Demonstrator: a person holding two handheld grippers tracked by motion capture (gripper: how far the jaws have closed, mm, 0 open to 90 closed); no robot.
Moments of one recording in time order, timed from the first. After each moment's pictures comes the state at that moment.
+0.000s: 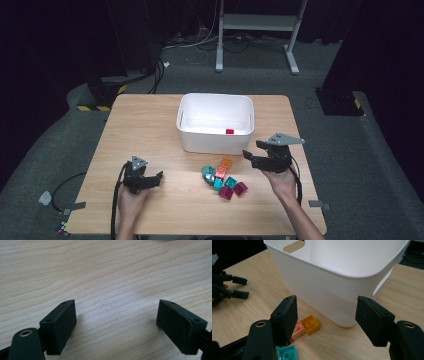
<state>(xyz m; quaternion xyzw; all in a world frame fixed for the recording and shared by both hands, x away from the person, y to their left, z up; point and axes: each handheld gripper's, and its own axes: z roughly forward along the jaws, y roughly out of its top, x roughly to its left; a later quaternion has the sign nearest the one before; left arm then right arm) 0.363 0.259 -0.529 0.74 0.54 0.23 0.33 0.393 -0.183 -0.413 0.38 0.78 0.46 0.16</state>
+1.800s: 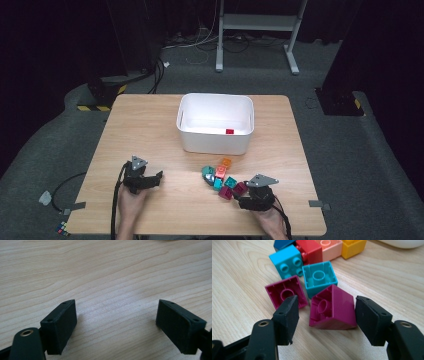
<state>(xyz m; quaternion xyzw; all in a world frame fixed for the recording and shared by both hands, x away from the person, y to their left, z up) 0.363 0.259 -0.528 0.74 0.54 0.23 0.33 0.334 -0.155 -0.521 0.37 0.84 0.38 0.13</state>
